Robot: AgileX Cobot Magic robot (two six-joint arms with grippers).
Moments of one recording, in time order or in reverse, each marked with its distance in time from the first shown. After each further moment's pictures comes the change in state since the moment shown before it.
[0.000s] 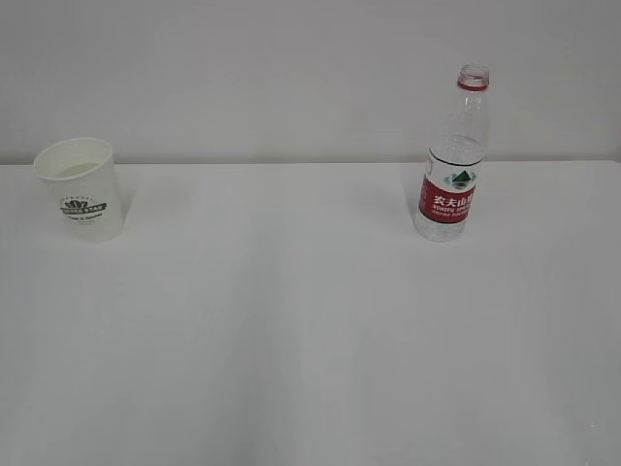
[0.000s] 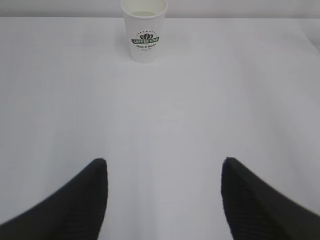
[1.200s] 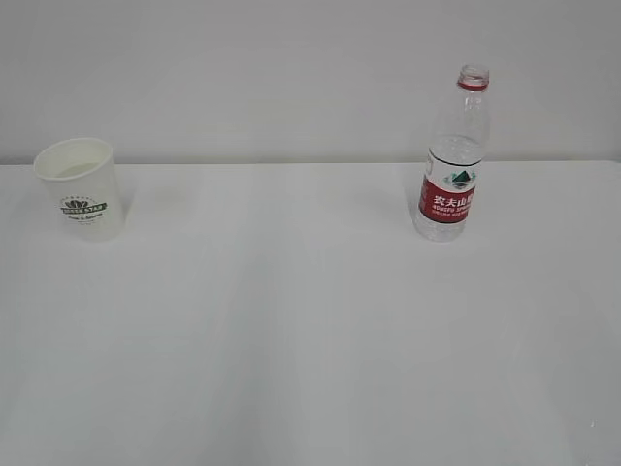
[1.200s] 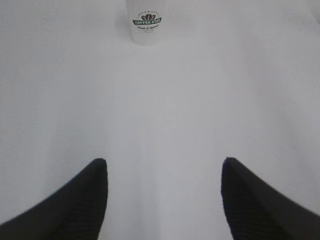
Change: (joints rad) left arm 0.000 0.060 -0.006 0.008 0.029 0.000; right arm 0.000 0.147 -0.047 0.003 0.124 -0.004
